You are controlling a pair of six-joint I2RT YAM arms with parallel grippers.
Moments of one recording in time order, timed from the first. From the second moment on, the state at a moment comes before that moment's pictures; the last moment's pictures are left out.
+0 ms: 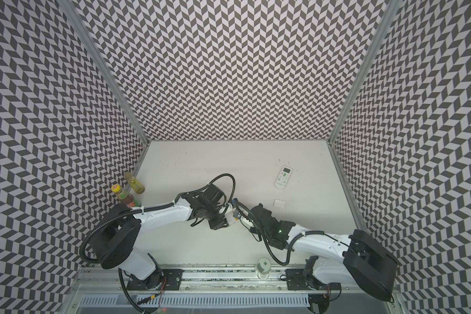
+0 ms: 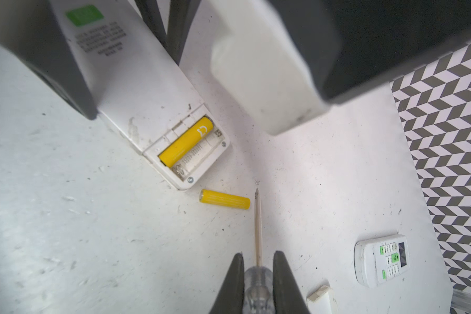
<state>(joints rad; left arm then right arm) -0.77 1.59 0.88 -0.44 0.20 0.39 0.95 1.23 0.50 -0.03 0.36 -0.49</state>
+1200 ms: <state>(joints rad) -0.68 1.42 0.67 -0.38 0.20 0.66 0.83 1.07 0.62 -0.15 0.04 -0.29</state>
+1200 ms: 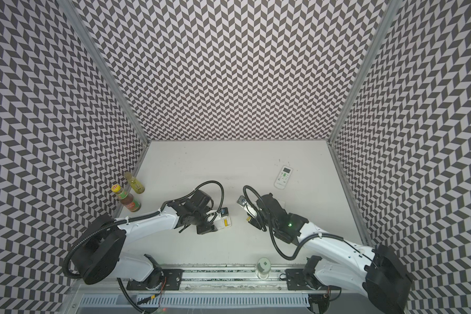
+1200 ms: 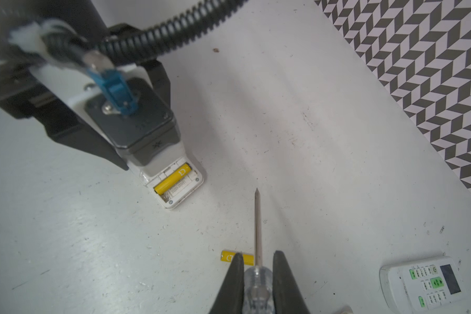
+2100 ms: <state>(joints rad) -0.61 1.42 0.67 -0.34 0.23 0.68 0.59 1.25 0.86 -0.29 -0.37 0.21</state>
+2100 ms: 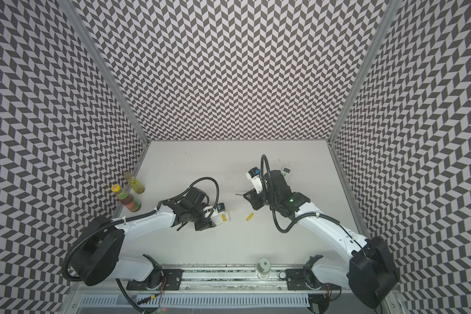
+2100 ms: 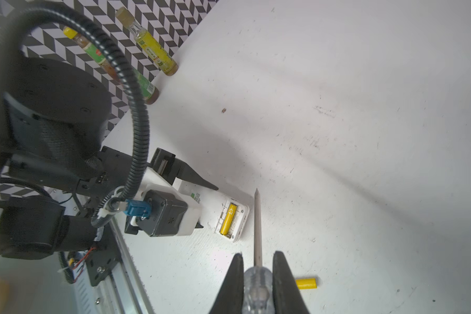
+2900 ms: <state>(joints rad) -0.59 1.42 0.67 -0.35 0.29 0.68 0.55 1.38 0.91 -0.34 -0.55 0.40</state>
